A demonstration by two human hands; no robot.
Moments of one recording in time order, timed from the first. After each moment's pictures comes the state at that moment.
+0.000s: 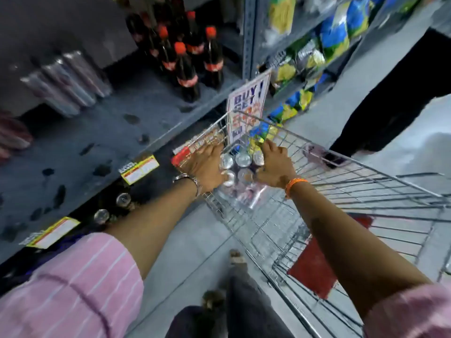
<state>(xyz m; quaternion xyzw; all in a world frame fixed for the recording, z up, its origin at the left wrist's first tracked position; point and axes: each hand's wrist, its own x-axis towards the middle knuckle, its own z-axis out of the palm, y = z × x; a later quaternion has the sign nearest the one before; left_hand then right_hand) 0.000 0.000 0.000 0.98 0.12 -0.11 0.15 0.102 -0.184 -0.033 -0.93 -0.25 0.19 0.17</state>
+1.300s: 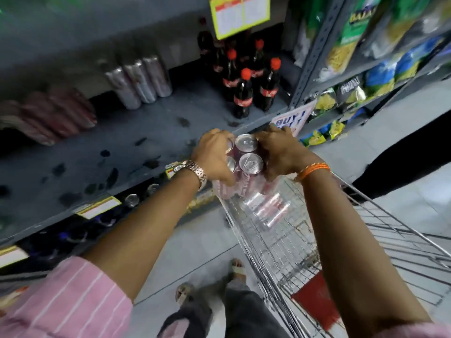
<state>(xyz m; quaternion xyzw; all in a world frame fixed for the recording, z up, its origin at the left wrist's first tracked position) -0.041 0.068 0.120 0.94 0.24 -0.03 0.23 0.098 -0.071 0.127 -0.85 -0.49 0.19 0.01</state>
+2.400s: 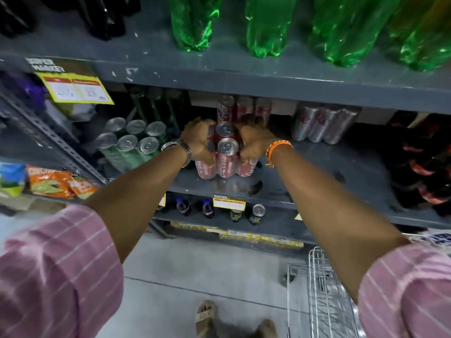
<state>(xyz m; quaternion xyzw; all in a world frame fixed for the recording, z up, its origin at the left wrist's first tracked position) -0.341 0.332 0.152 0.82 0.54 0.08 0.19 -0.161 0.311 0.143 -0.65 -0.72 0.21 0.05</state>
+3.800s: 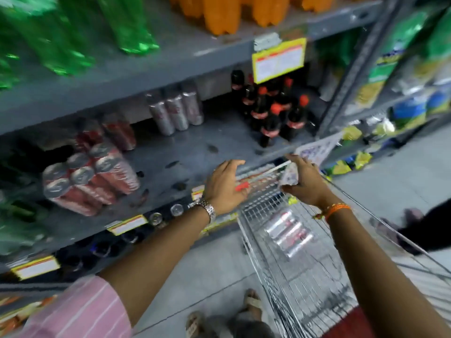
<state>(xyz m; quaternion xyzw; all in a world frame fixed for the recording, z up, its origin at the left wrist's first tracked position) -0.063 0.082 0.084 0.92 0.26 0.08 0.29 0.109 -0.082 0.086 -0.87 -0.34 0.21 0.27</state>
